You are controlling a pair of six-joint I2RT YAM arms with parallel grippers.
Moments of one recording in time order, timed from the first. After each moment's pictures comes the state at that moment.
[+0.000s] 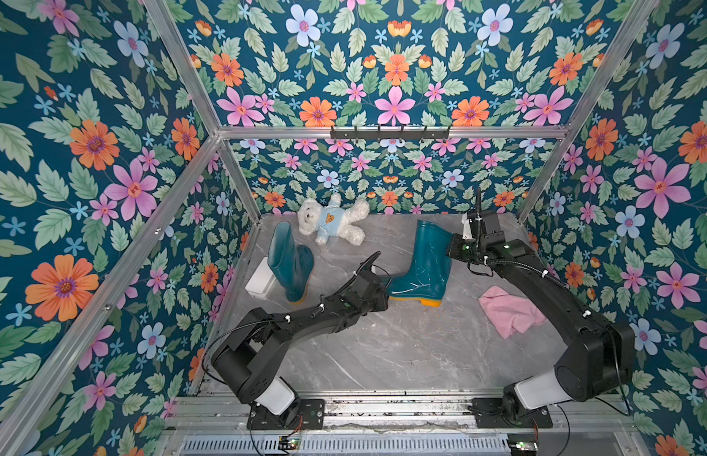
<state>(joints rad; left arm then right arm) -0.77 1.54 0.79 0.00 -0.09 -0.70 0.30 1.48 1.32 -0.58 -0.10 0.51</state>
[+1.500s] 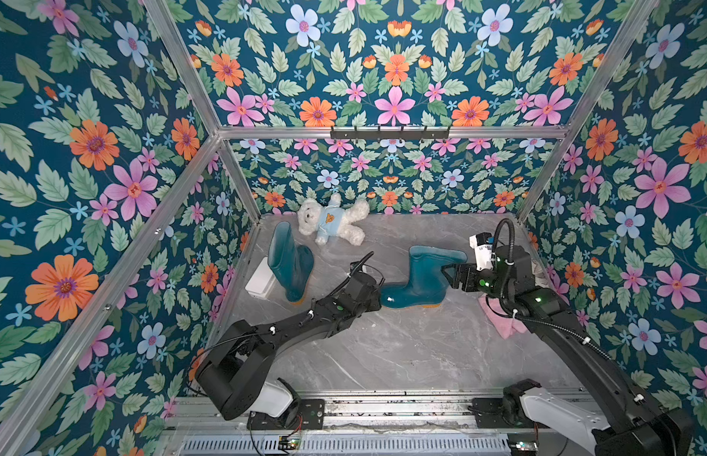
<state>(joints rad) -0.77 1.43 0.77 -0.07 -0.17 -0.73 0.32 1.02 0.95 -0.45 -0.26 0.37</state>
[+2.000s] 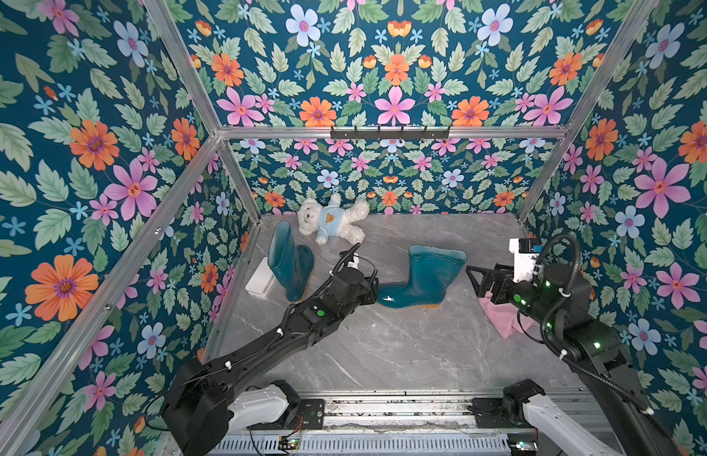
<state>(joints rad) -0.80 1.14 0.80 -0.19 -0.21 -0.71 0.32 0.69 1.01 -0.65 -0.12 0.36</state>
